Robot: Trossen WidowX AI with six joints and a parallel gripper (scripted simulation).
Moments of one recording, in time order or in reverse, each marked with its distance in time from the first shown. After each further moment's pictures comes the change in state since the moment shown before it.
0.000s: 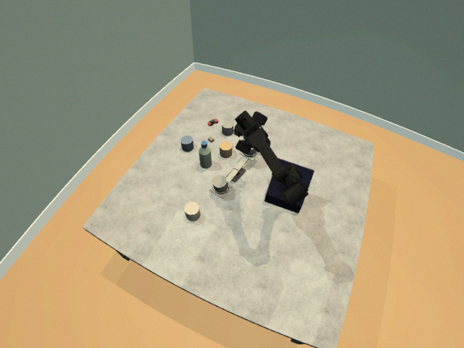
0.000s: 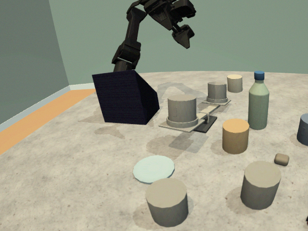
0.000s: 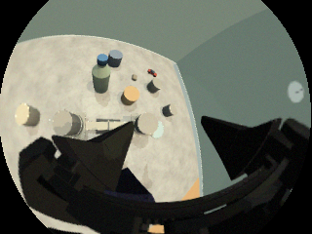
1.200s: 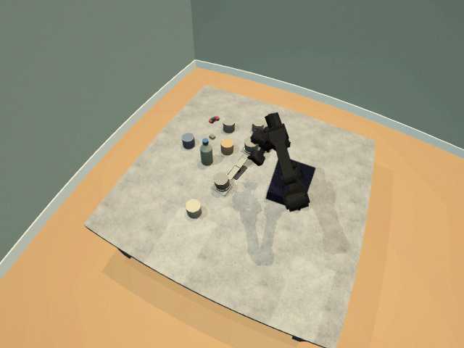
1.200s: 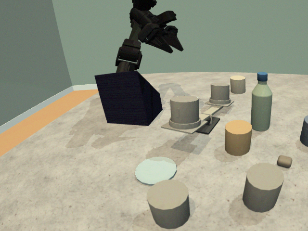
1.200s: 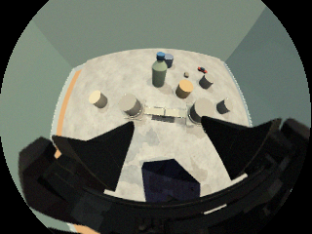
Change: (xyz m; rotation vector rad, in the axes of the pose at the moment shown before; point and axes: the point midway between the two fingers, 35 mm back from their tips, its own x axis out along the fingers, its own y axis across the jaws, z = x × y) arm -0.043 0.062 -0.057 0.189 -0.149 0.603
